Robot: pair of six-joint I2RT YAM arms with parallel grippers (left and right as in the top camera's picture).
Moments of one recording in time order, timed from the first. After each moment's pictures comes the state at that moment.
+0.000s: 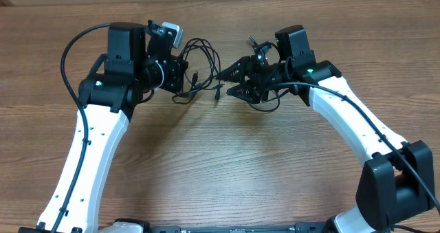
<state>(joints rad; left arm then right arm) -0.18 1.44 1.38 -0.72 0.38 0.02 0.35 1.73 1.31 -0.44 -0.96 1.06</state>
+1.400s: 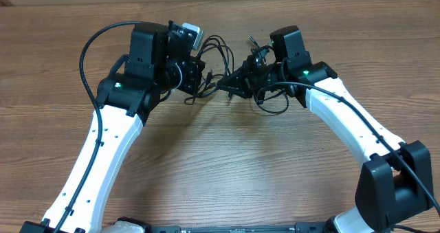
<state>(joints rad) -0.29 1.45 1.38 -0.68 0.33 -0.02 0.37 1.73 1.31 -0.42 -0.93 1.20</state>
